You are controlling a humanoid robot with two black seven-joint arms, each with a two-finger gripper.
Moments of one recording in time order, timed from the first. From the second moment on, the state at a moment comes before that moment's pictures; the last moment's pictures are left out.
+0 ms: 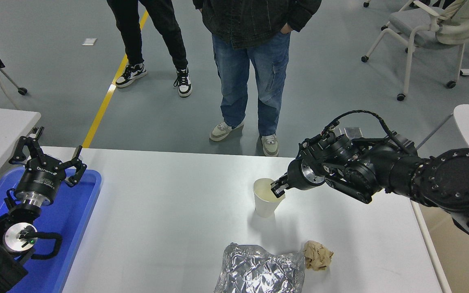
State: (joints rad) left arm -0.55 0.46 -0.62 -0.39 -0.23 -0.70 -0.58; right arm 1.31 0.00 -0.63 0.56 -1.23 0.26 0.40
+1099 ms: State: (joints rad) left arm -0.55 0.46 -0.62 -0.39 -0.23 -0.70 -0.58; right arm 1.60 -0.30 -0.54 0.75 -1.08 0.39 0.50
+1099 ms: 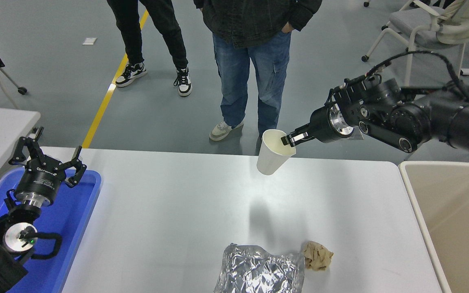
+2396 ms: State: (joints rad) left arm -0.55 0.46 -0.62 -0.39 -0.23 -0.70 -0.58; right arm 1.29 -0.52 -0.52 0.16 -0.94 0.46 0.56
